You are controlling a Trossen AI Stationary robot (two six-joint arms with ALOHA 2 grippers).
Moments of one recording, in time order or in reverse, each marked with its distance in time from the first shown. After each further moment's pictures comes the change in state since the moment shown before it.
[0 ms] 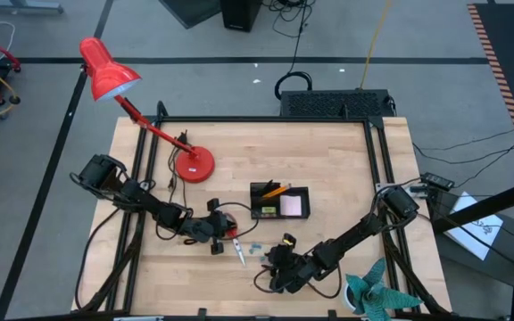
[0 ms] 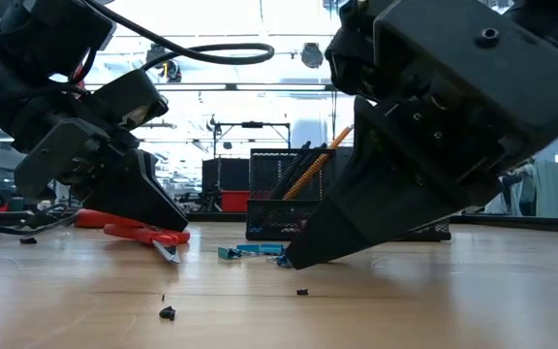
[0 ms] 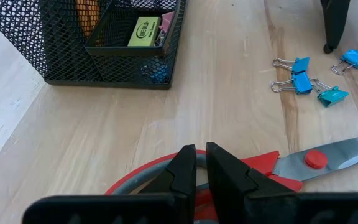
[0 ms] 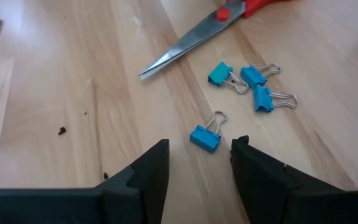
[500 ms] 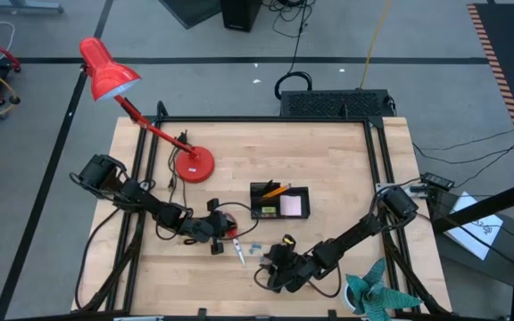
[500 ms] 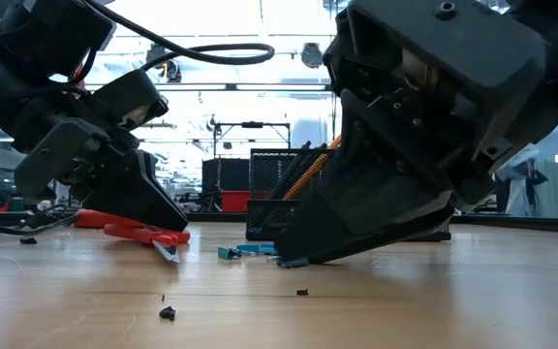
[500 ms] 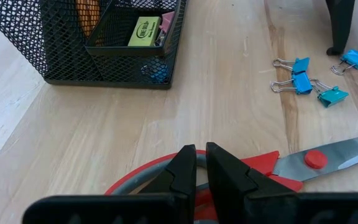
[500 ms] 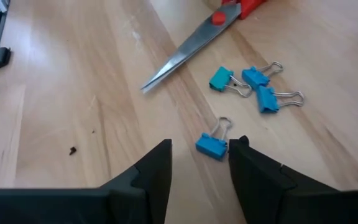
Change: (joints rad) left arm 0.000 0.000 0.000 0.001 0.000 -0.002; right arm 0.001 0.013 -0.001 0.073 -0.016 0.093
